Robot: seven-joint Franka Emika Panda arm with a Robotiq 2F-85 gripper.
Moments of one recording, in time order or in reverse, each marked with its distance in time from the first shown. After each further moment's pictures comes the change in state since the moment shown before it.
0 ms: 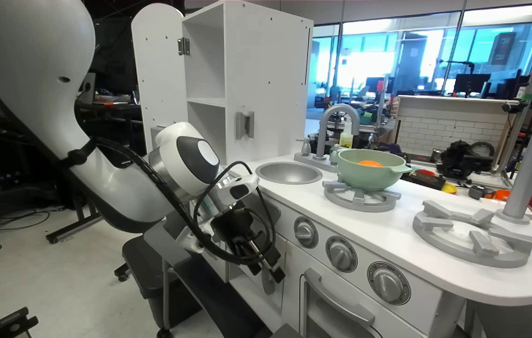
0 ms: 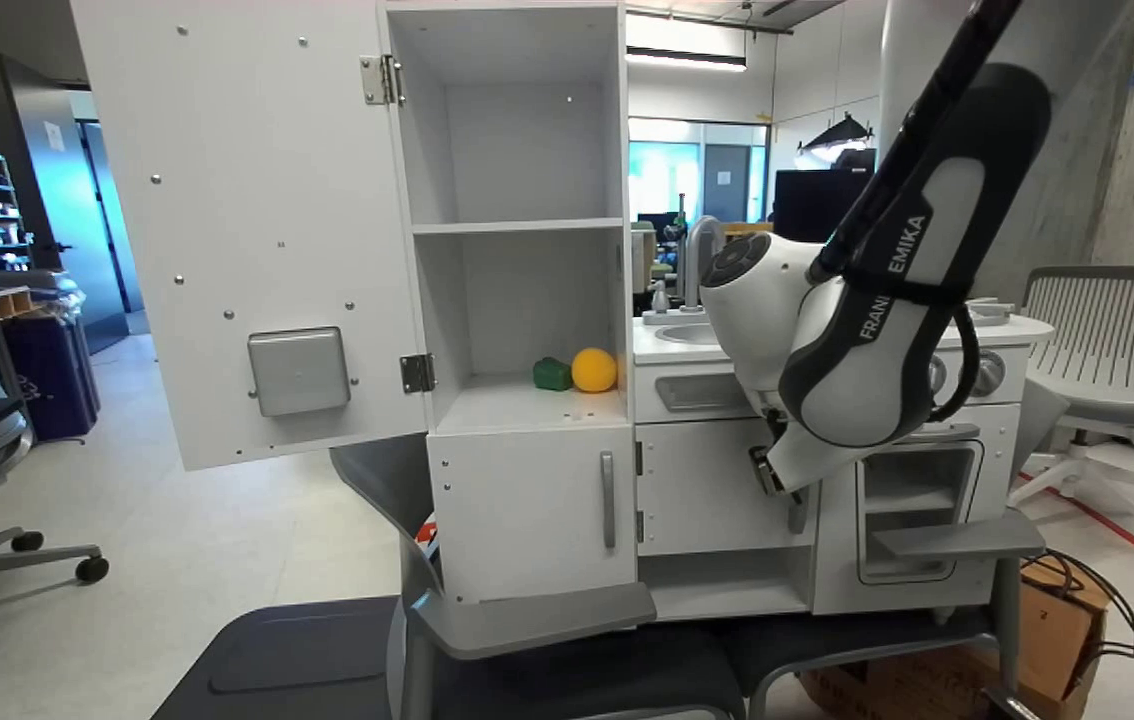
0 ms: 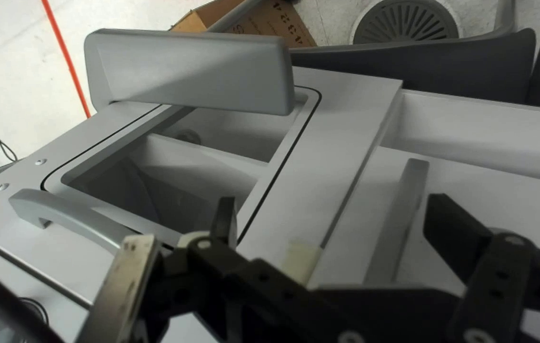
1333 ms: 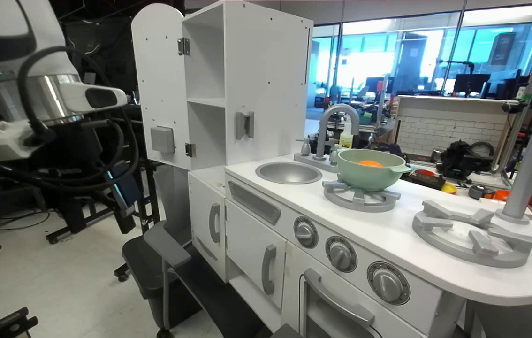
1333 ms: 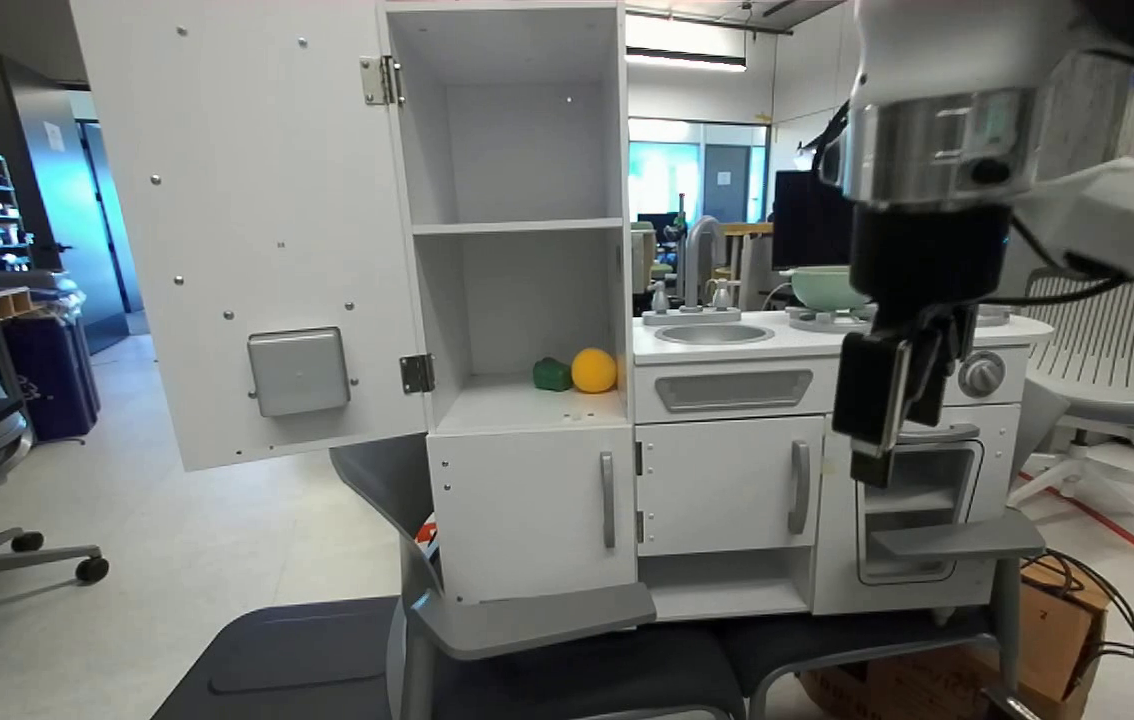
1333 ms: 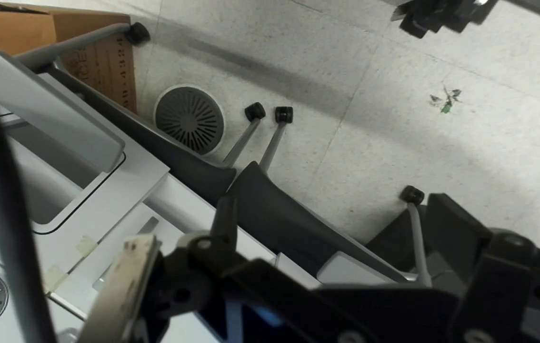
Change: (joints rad) arm -0.204 -0.918 0.452 -0.845 0.143 0.037 -0.776
